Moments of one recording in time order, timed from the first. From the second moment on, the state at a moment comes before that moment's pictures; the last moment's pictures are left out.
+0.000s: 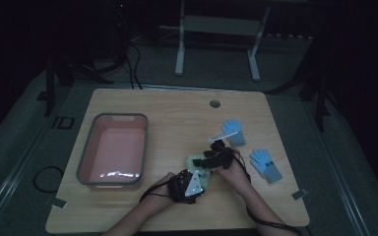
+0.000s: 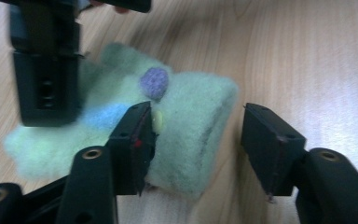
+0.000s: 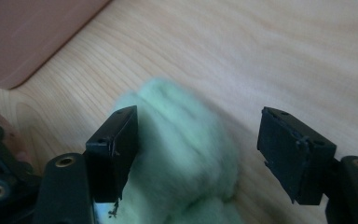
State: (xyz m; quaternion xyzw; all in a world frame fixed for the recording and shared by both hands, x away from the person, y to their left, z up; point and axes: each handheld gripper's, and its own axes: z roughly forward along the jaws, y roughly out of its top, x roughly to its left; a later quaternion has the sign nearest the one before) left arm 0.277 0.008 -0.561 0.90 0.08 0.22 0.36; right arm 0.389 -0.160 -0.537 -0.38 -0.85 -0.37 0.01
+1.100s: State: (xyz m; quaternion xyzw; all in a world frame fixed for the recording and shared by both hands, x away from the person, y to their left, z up) left arm 0.287 0.033 -0.497 0.91 0.11 0.19 0.35; right arm 0.378 -0.142 -0.493 -0.32 -0.85 -0.42 0.05
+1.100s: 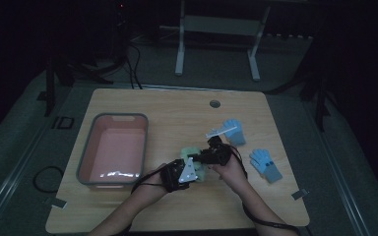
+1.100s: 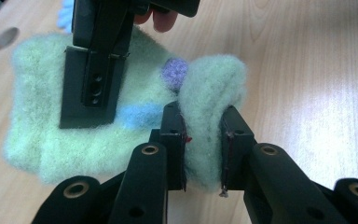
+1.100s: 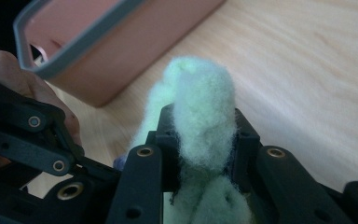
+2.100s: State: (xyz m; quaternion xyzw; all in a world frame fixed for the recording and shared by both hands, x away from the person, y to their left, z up) left arm 0.288 0.114 -0.445 0.91 0.12 0.23 0.32; right arm 0.388 -0.059 -0.443 -0.27 -0.86 -0.44 0.02
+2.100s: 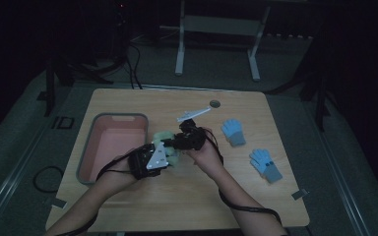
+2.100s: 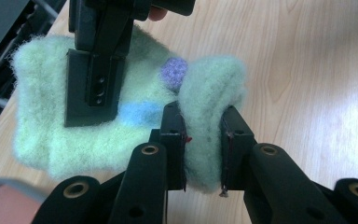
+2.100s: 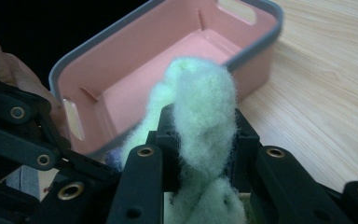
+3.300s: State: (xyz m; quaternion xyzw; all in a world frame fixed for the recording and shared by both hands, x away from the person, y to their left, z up) left arm 0.285 0.232 -0.476 0.93 0.16 0.22 0.27; right arm 0.393 0.085 -0.468 -0.23 -0.88 -0.42 0.07
